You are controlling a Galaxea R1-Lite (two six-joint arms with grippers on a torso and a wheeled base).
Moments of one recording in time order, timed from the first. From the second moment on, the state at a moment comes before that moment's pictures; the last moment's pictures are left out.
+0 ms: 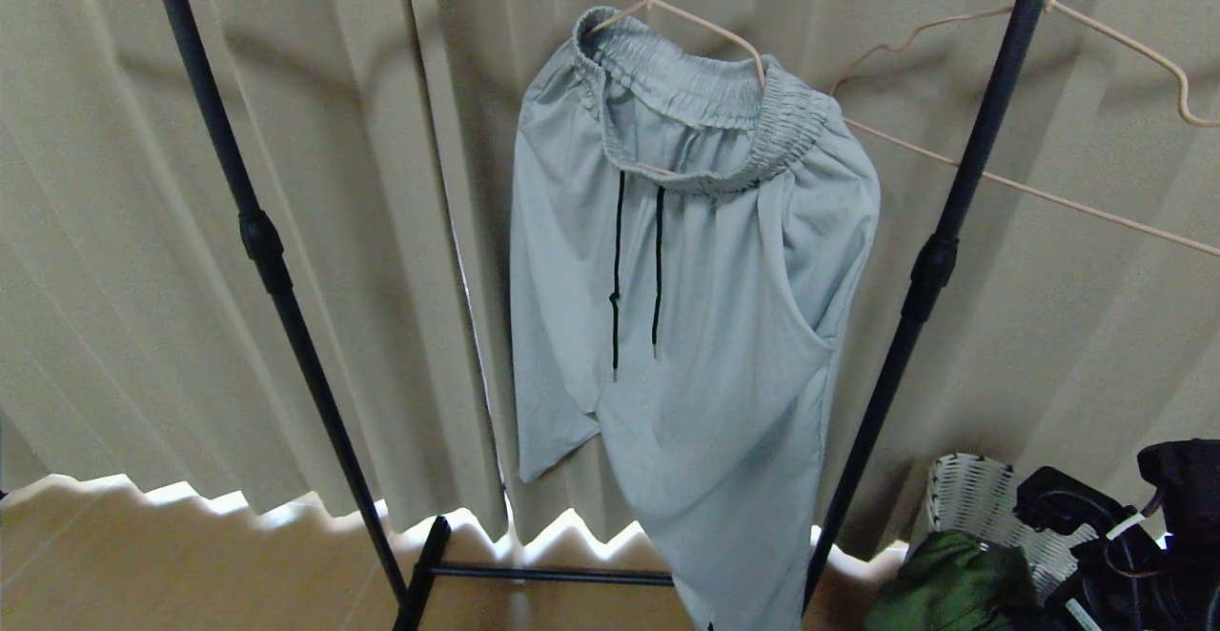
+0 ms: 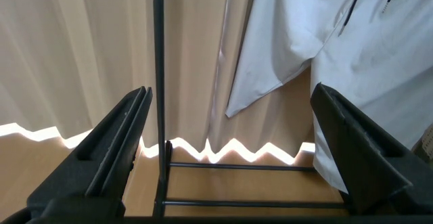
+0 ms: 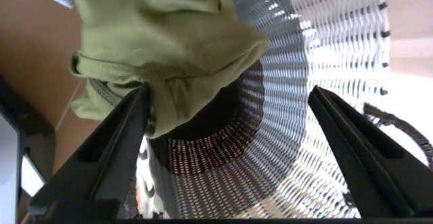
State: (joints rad) left arm 0.00 0.00 0.00 -0.02 -0.06 -0.09; right arm -0.24 1.77 -0.29 -0.45 0.04 -0.65
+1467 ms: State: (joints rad) left arm 0.00 0.00 0.00 -0.02 -0.07 -0.09; right arm -0.24 1.61 -0.27 -0.45 0.45 -0.37
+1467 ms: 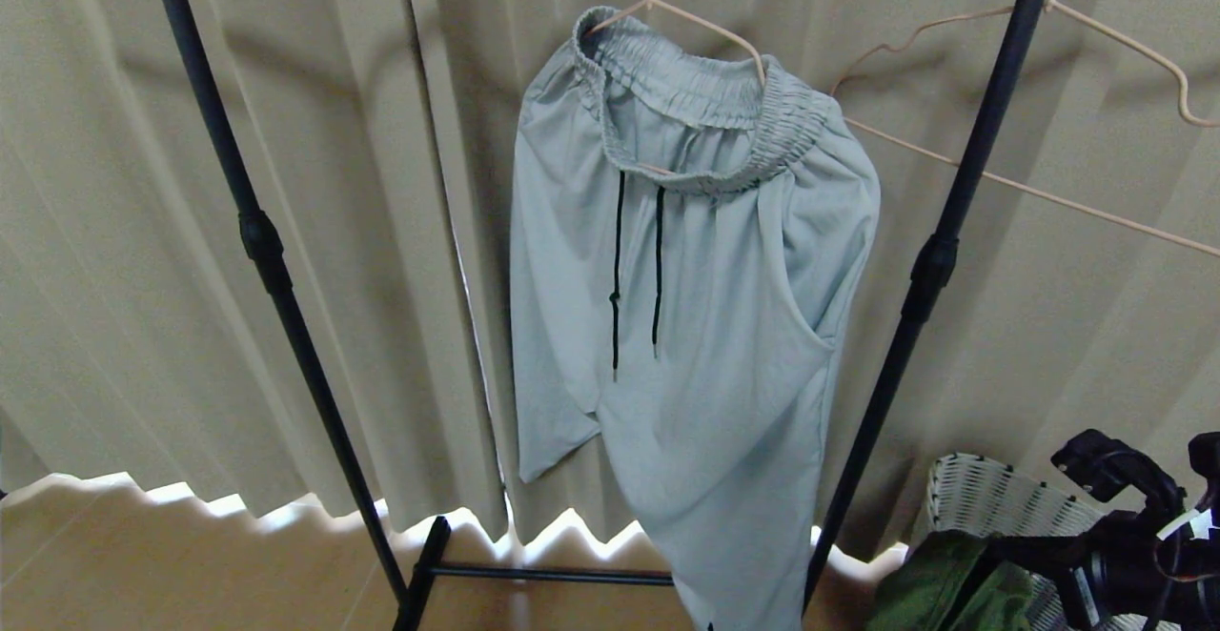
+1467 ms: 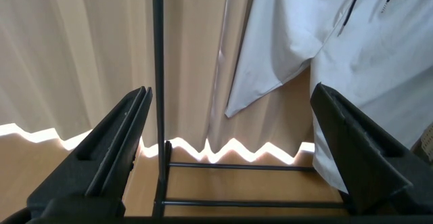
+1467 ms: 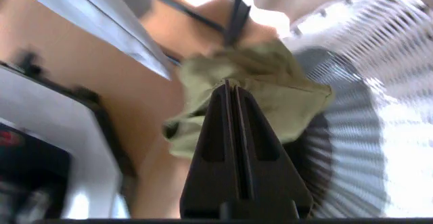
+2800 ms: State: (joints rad) left arm 0.00 0.00 0.00 -0.02 -0.11 0.10; right arm -0.14 1.27 -0.29 -0.45 0.59 -0.12
